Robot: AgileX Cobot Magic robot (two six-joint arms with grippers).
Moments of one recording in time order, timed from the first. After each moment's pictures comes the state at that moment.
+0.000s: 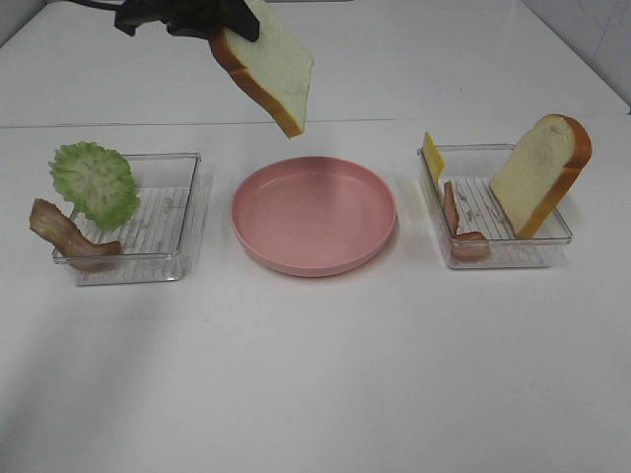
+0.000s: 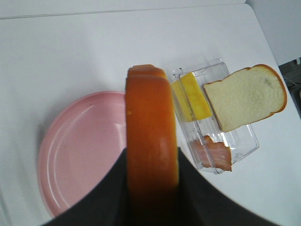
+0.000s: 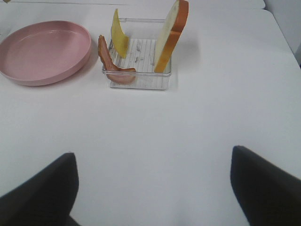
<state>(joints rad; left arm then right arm) -0.29 2.04 -1.83 -0.68 0.83 0.15 0.03 -0.01 -0.50 0.10 1.07 -0.09</state>
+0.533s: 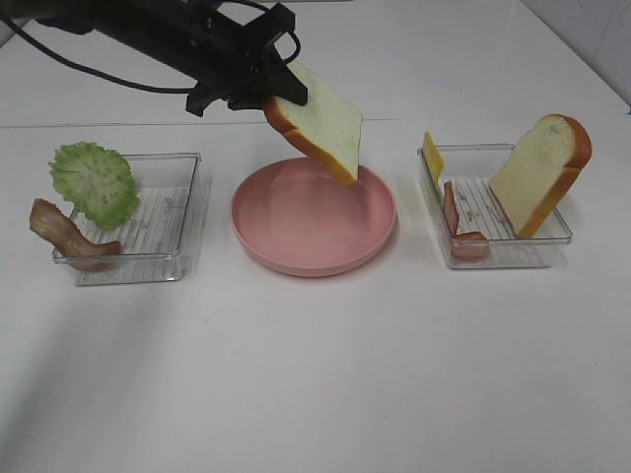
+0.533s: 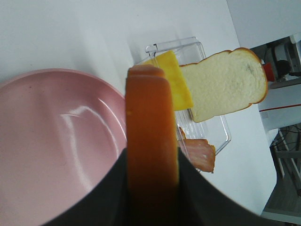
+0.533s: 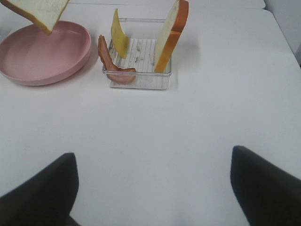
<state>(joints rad) -0.29 2.24 -1.83 -1.02 0.82 0.37 0.03 -0.01 -0.50 0.10 1.07 -0.09</state>
